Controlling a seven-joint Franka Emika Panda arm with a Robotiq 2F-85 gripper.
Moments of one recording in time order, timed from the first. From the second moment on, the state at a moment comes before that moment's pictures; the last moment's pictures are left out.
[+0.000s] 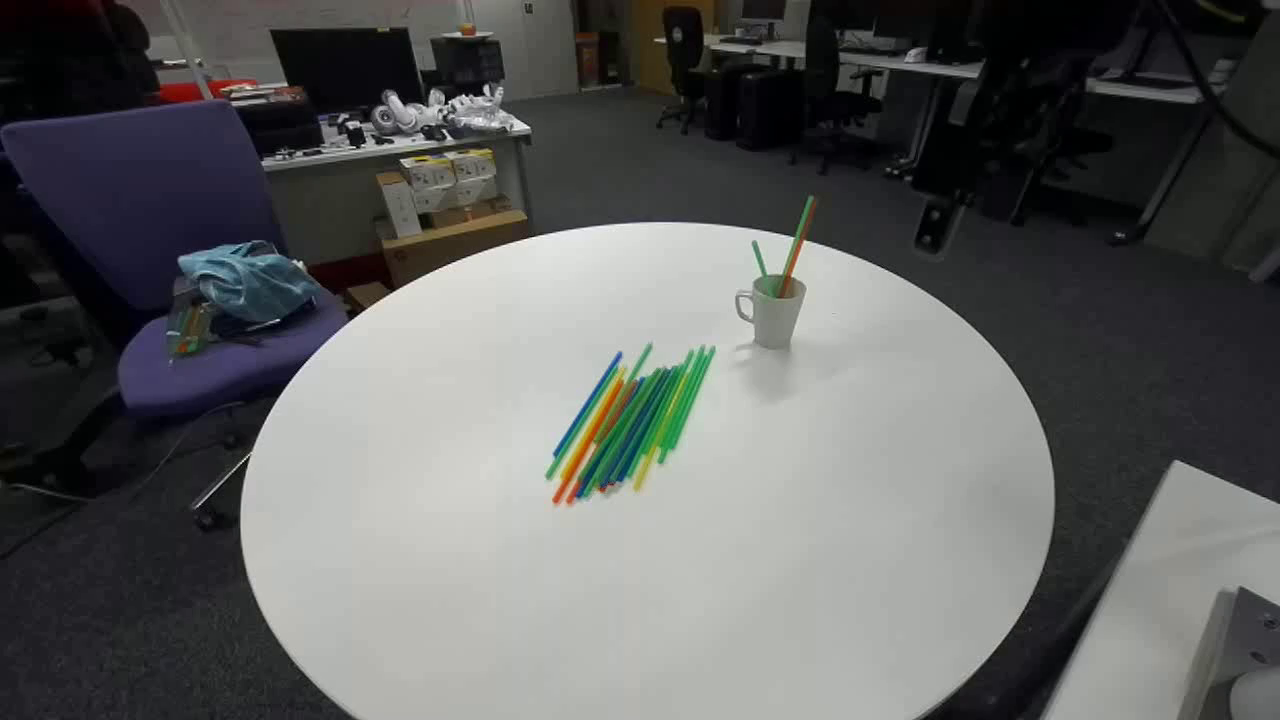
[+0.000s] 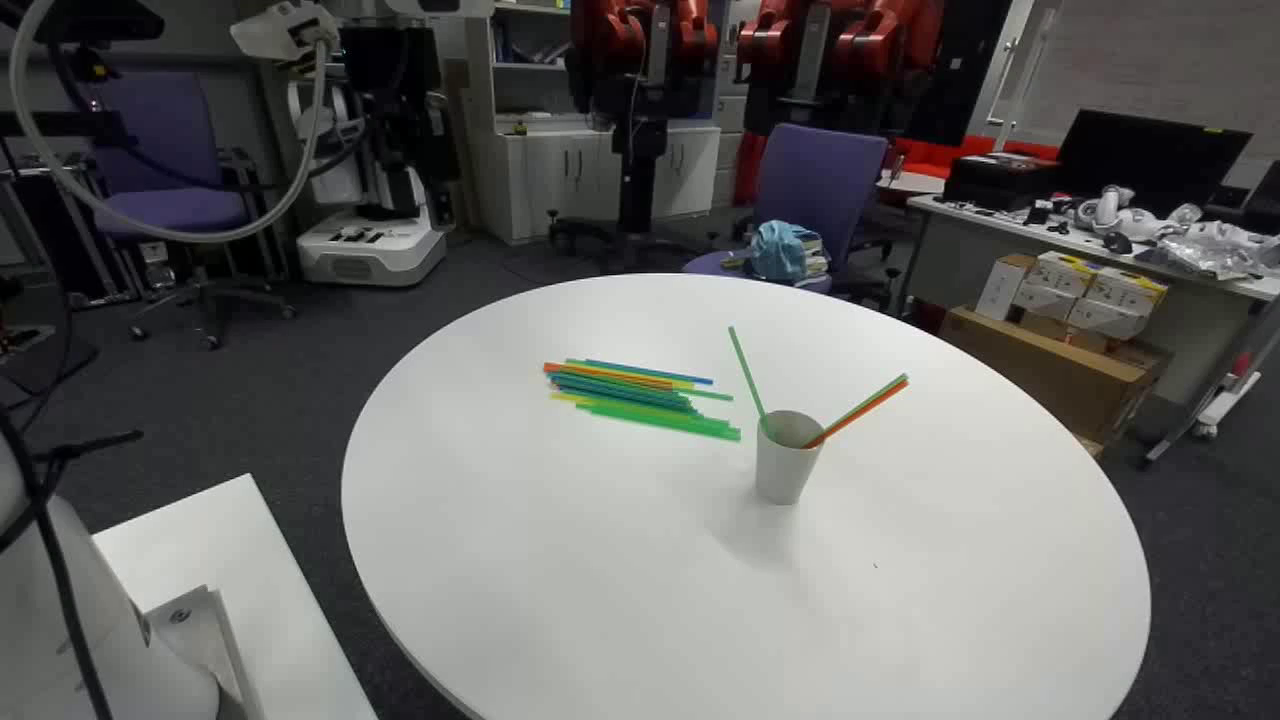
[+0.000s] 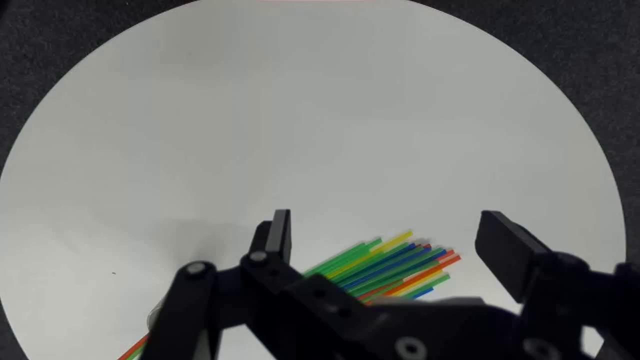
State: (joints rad) arm 0.07 -0.67 0.15 -2.52 0.07 1.91 0.19
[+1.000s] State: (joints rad) arm -0.12 -0.34 0.15 -2.50 0.03 2.30 0.62
